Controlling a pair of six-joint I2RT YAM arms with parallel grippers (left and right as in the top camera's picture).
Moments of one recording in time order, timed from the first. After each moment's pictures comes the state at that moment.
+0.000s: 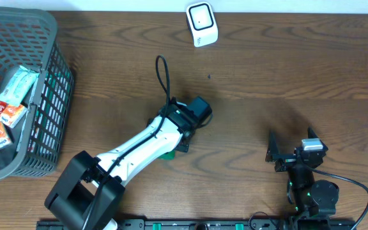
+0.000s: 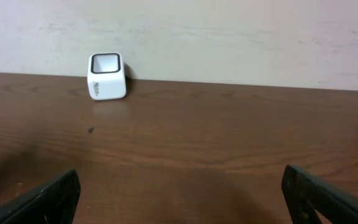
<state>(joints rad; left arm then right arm) -0.73 1.72 1.13 -0.96 -0.35 -0.51 0.00 0.02 0.01 -0.06 -0.09 -0.01</state>
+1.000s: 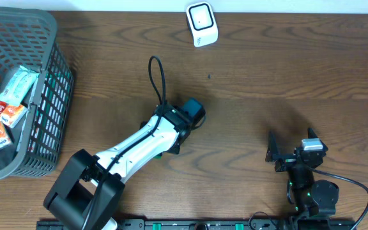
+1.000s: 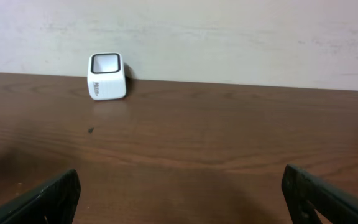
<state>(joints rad) -0.70 1.72 1.08 -1.00 -0.38 -0.54 0.00 0.02 0.01 -0.06 -0.09 -0.01</state>
